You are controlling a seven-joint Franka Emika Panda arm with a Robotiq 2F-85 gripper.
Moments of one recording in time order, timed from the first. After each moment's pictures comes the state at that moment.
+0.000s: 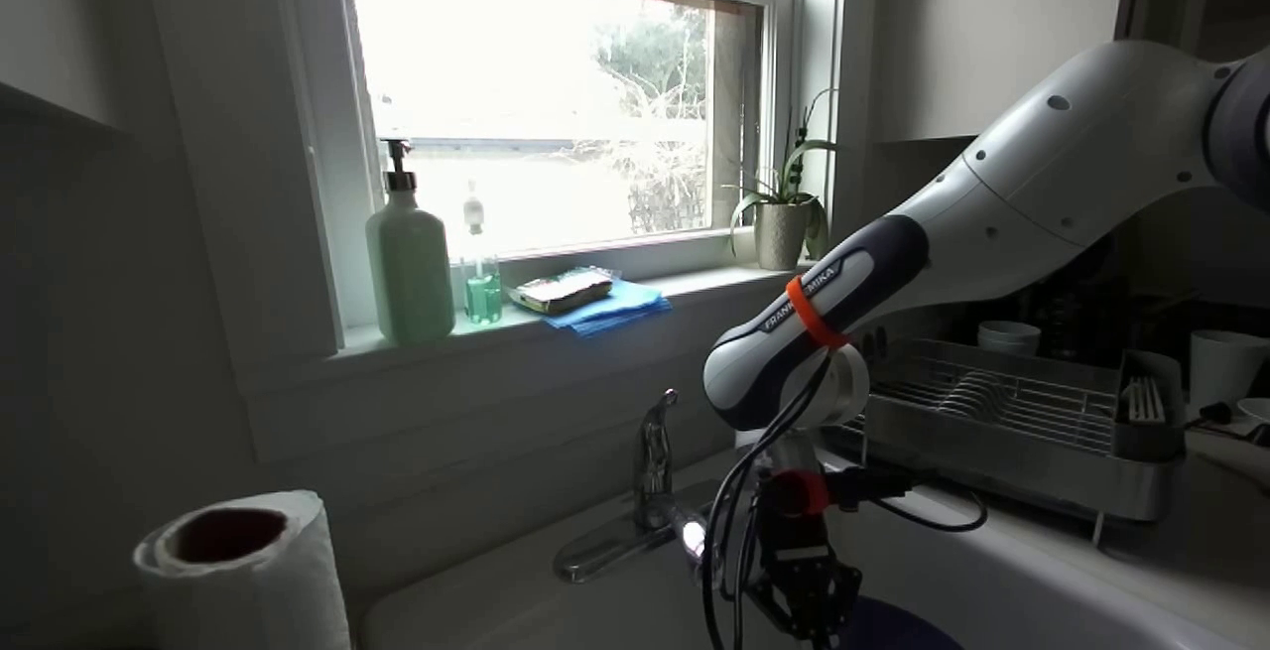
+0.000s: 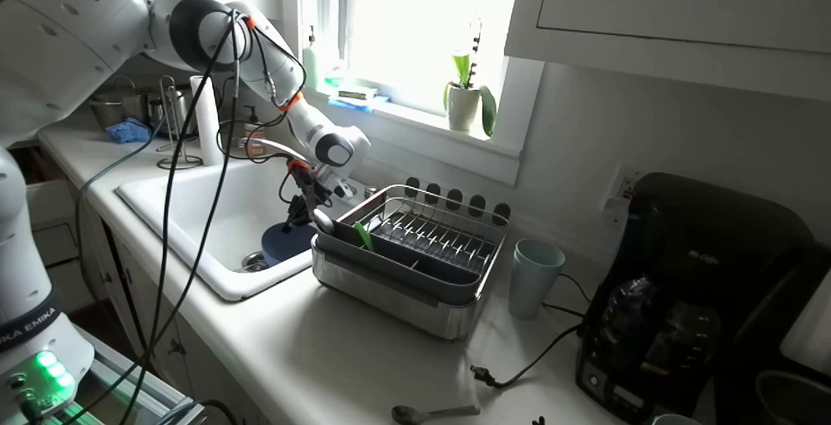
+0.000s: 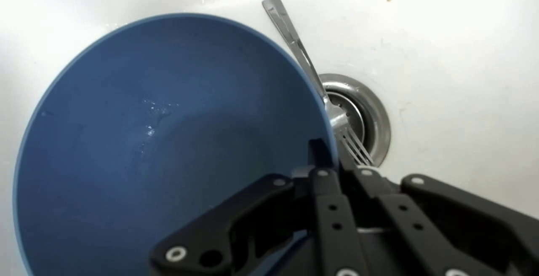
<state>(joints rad) -0.10 0.85 -0.05 -1.57 0.36 1.83 0.28</state>
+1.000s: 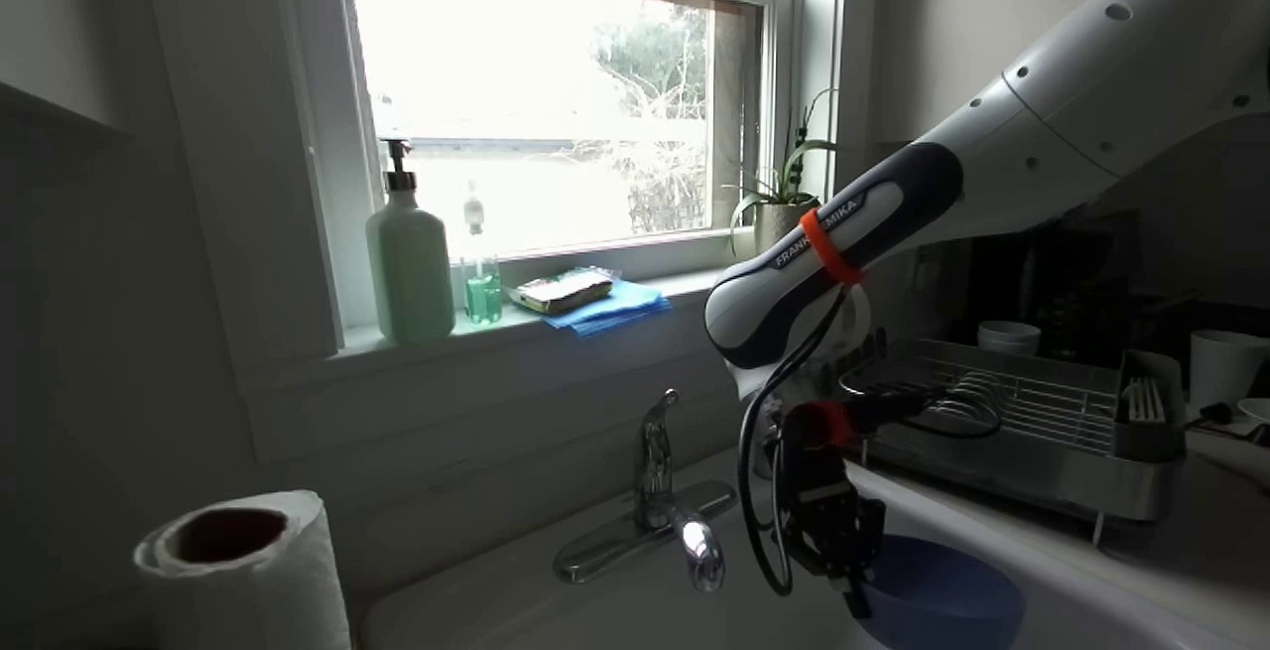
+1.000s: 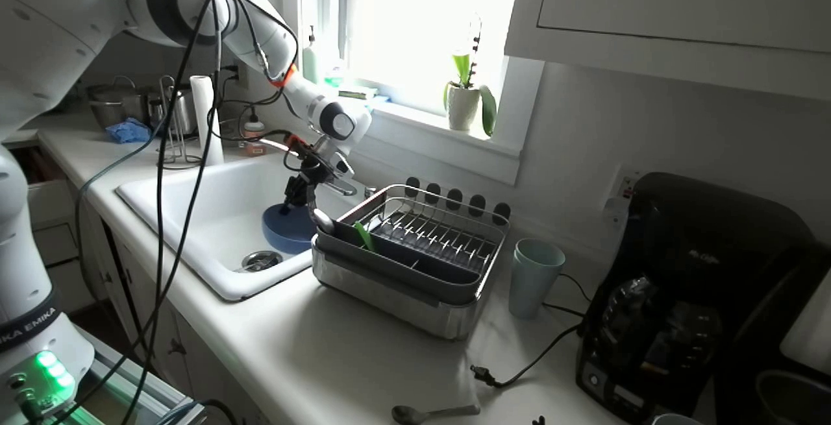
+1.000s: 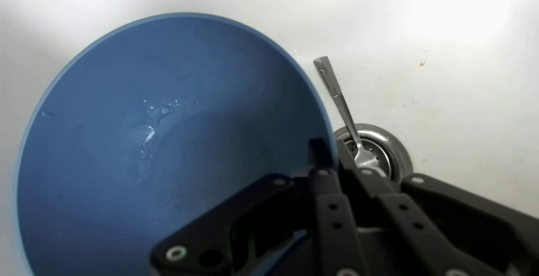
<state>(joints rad) -0.08 0.73 -0.07 -1.58 0.25 1.63 0.27</state>
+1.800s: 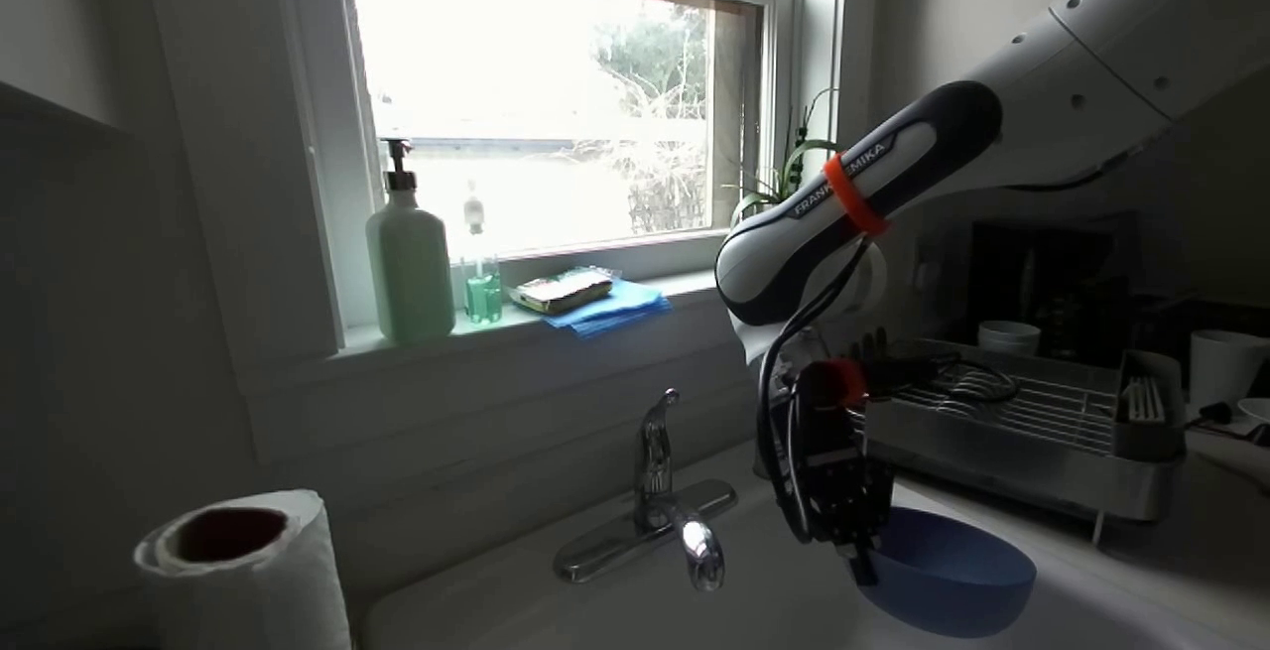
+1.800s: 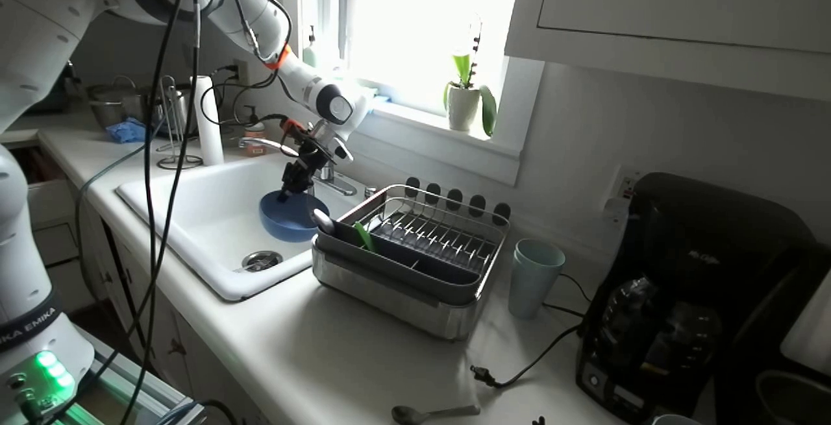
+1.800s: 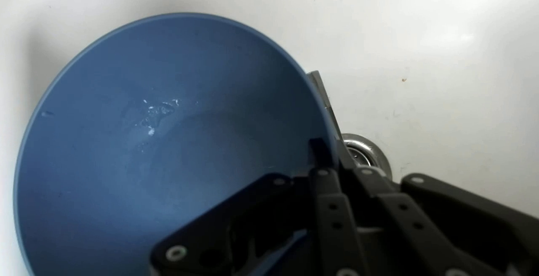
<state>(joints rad) -0.08 0.62 -0.06 -1.64 0.25 1.62 0.25</state>
